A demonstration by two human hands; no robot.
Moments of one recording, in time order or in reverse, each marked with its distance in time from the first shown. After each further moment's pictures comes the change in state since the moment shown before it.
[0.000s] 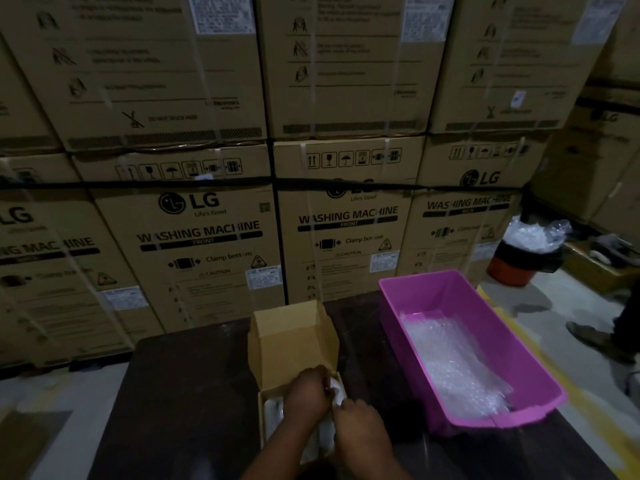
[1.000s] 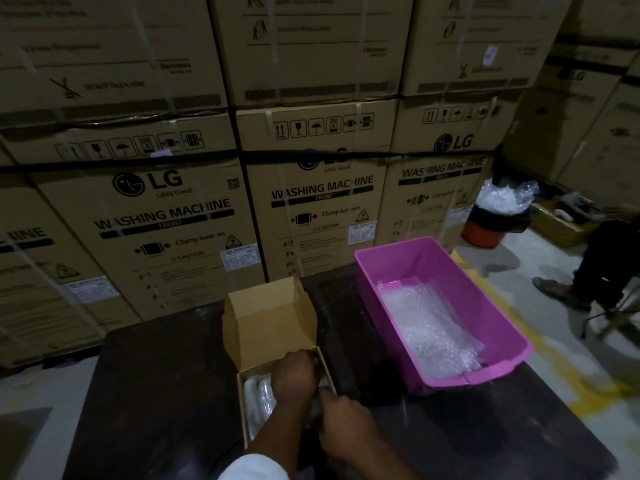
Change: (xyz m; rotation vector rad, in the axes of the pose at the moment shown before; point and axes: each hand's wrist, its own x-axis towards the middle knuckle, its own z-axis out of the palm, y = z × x) left_hand 0.015 -0.005 0.042 0.248 0.033 -0.103; right_hand -0.038 -0.004 -0.042 0.228 -0.337 0.110
